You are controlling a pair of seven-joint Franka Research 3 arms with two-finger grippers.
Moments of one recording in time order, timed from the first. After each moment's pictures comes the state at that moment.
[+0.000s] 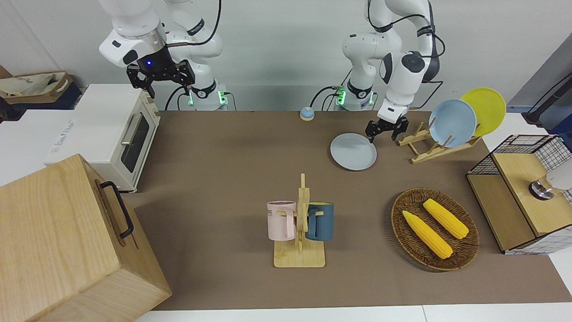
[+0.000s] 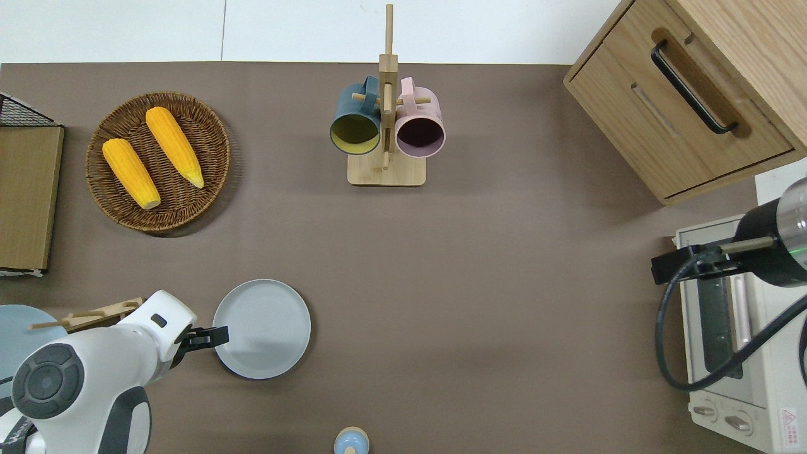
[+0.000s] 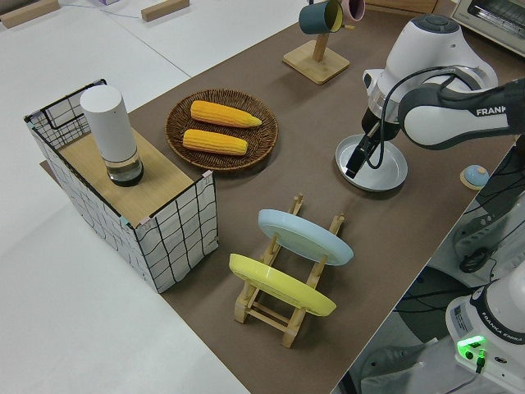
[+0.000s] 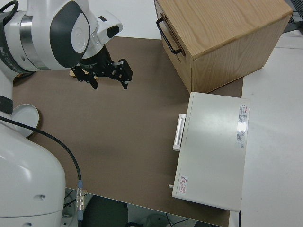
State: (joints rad) left arm -0.02 -0.32 -0.06 -2.66 0.00 2.39 -0.16; right arm -0.03 -0.02 0.14 -1.48 0.00 1.33 0.02
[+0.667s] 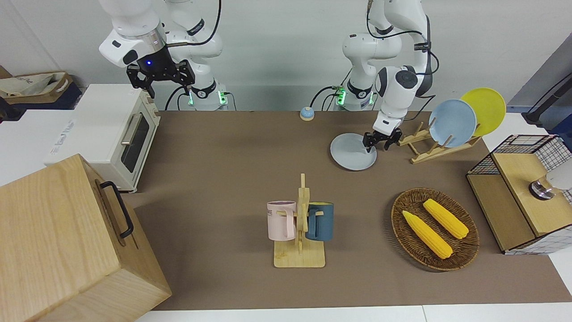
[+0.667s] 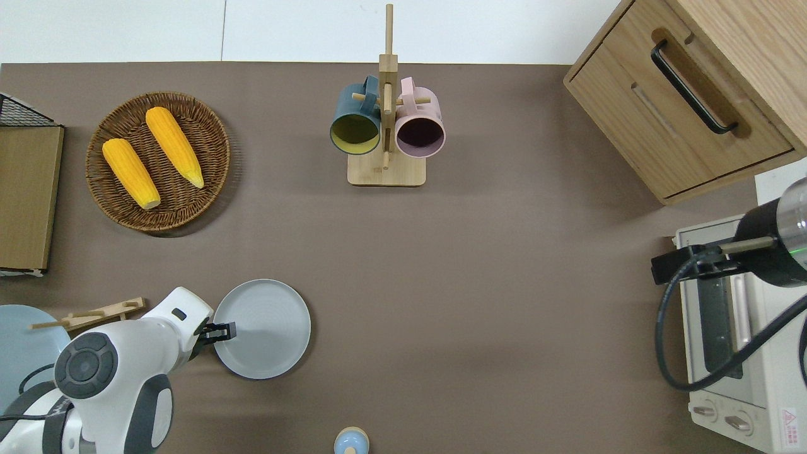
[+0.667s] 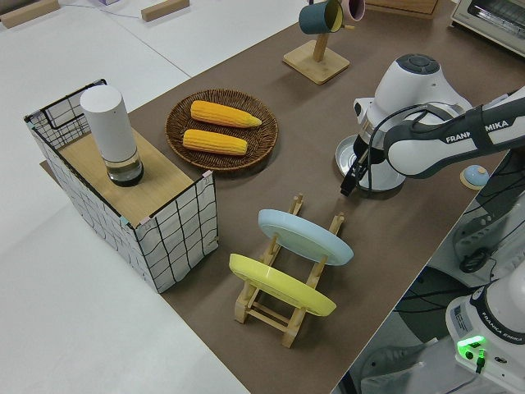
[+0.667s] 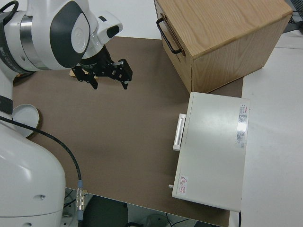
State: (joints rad) left arm -0.02 -0.20 -0.07 -2.68 0.00 2.53 -0.19; right arm -0.03 -0.02 0.14 -1.48 0.00 1.33 0.02
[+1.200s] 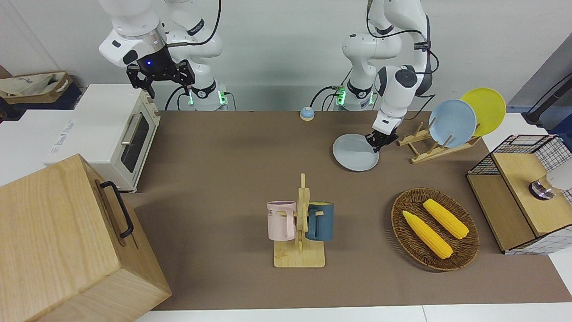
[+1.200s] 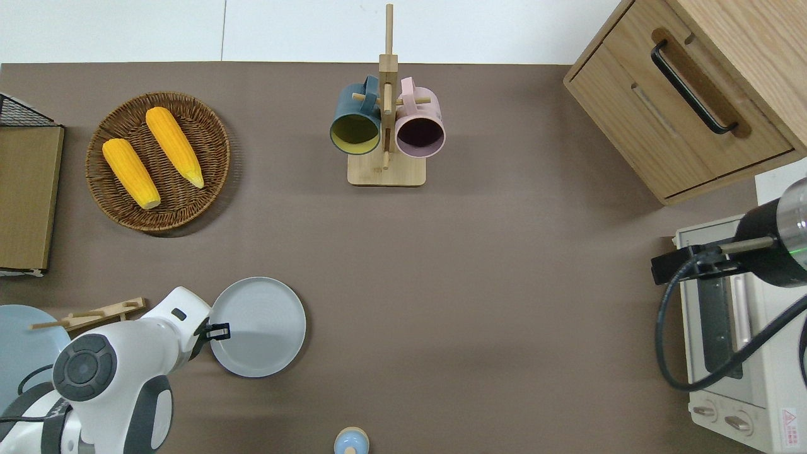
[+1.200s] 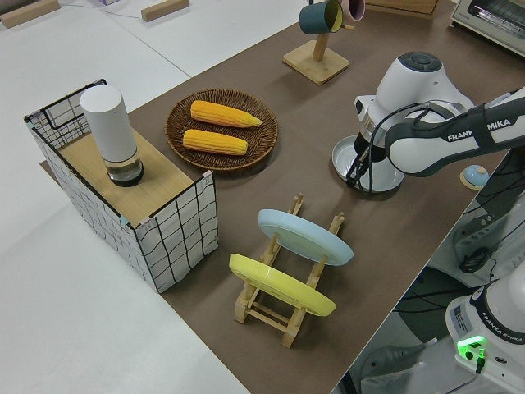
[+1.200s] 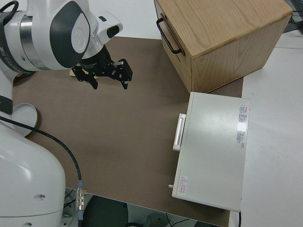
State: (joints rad) left arm -0.03 -0.21 -0.07 -2.68 -0.01 2.52 -0.19; right arm -0.03 -0.02 0.14 -1.48 0.00 1.33 0.02
